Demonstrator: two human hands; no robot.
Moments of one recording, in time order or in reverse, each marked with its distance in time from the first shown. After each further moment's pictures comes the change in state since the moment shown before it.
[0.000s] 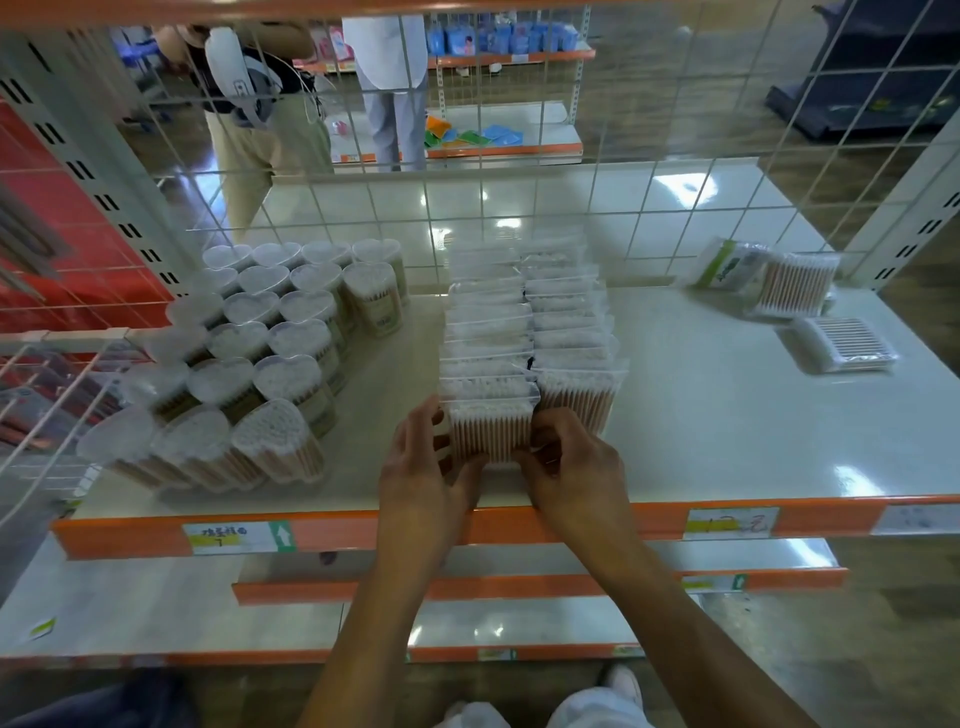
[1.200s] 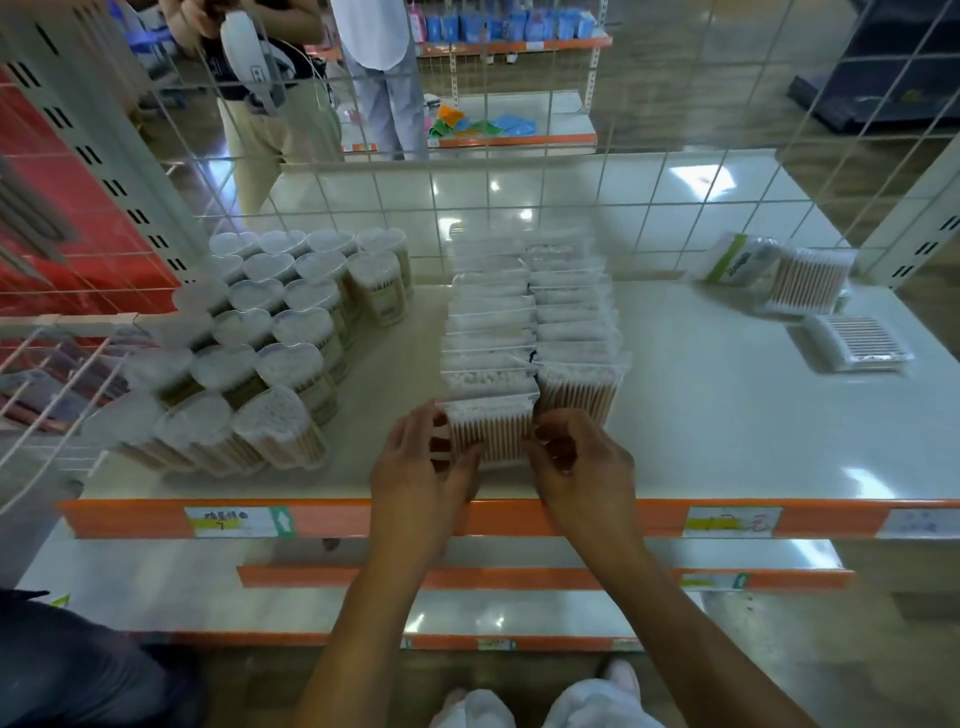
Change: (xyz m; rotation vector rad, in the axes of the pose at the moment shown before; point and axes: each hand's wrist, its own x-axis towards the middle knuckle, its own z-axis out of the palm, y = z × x) left_hand -0.004 -0.003 -0.001 0.079 0.003 -0.032; right_hand -0.006 0.005 -0.001 0.107 0.101 0.013
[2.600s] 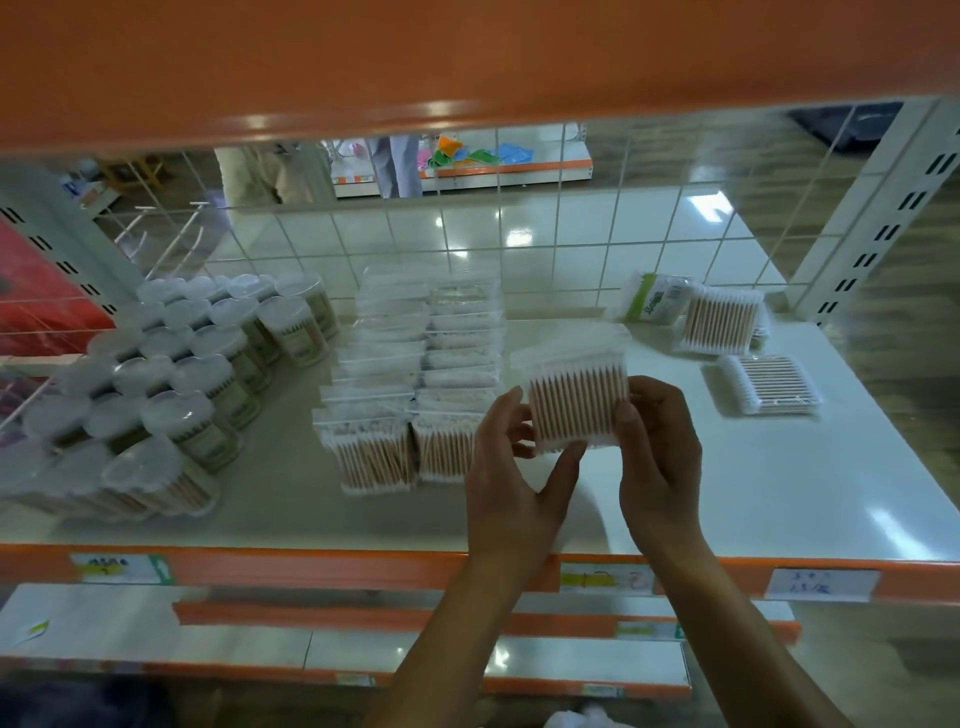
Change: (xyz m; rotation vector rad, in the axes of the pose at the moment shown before) left_hand 0.006 0.142 0.135 -0.384 0.191 0.154; right_hand 0.064 0.077 -0.121 0.637 0.139 -0.110
